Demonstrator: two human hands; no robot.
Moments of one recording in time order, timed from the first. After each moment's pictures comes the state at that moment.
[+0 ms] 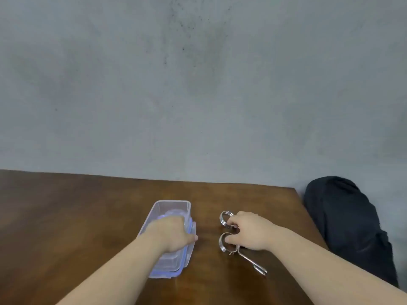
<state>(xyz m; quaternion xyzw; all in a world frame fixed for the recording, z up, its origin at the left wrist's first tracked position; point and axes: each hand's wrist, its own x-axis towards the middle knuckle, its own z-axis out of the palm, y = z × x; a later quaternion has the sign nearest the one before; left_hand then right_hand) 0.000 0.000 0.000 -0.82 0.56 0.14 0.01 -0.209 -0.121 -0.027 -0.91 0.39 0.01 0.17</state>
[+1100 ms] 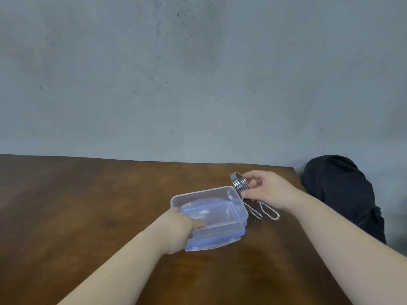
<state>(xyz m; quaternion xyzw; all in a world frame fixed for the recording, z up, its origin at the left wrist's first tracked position) 0.002 0.008 -0.038 -0.66 0.75 0.04 0.10 -0.244 -0.138 0.007 -0.80 0.43 -0.21 0.36</state>
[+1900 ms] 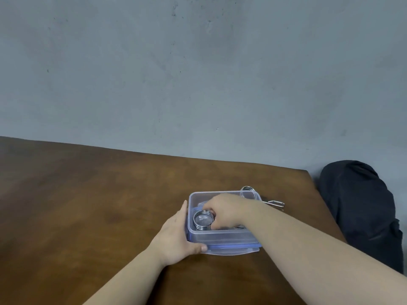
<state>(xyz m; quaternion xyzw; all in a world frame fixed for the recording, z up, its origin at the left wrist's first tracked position) 0.039 0.002 -0.116 -0.68 0.61 0.24 -0.31 -0.118 -0.128 -0.039 -0.94 0.28 0.10 0.15</state>
